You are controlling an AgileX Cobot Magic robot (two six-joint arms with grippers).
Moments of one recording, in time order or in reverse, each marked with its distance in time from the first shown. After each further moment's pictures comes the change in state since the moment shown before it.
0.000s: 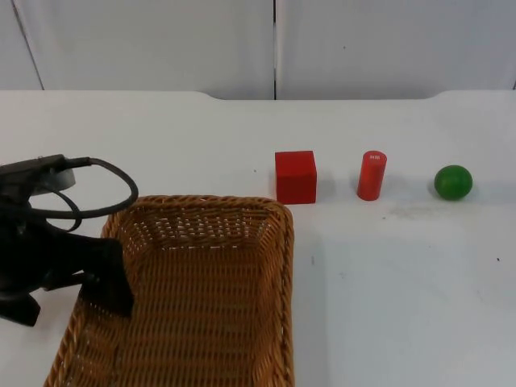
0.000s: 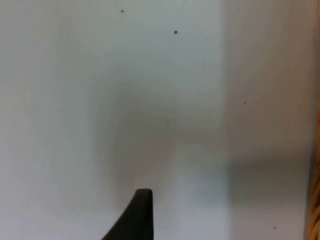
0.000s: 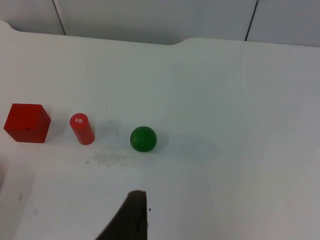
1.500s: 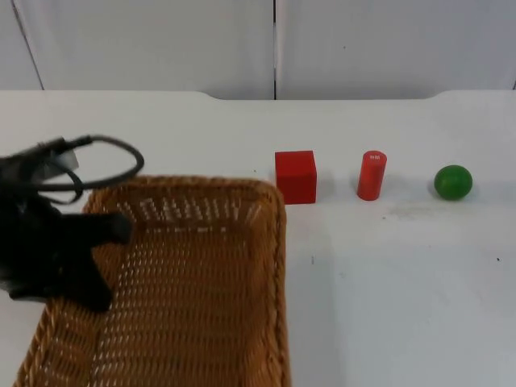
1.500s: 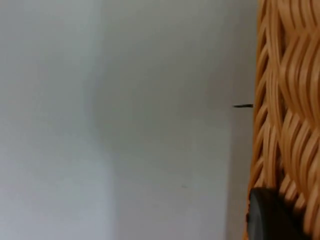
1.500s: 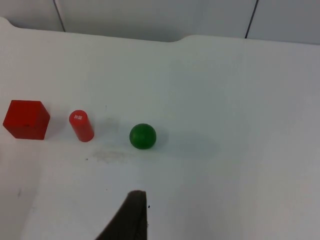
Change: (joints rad) right arm 0.000 0.000 0.000 0.000 0.006 -0.008; left arm -0.011 -0.112 0.006 -0.080 0.164 -0.053
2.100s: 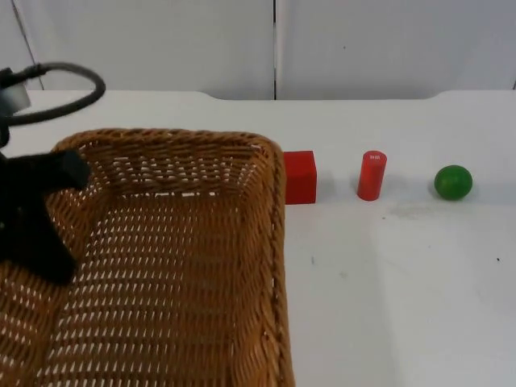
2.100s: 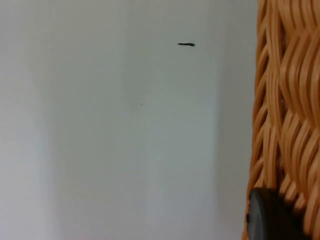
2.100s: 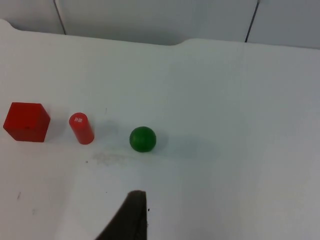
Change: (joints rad) right arm 0.000 0.000 0.000 0.000 -0.008 -0.006; left arm 0.002 -0.291 -0.040 0.225 0.287 -0.304
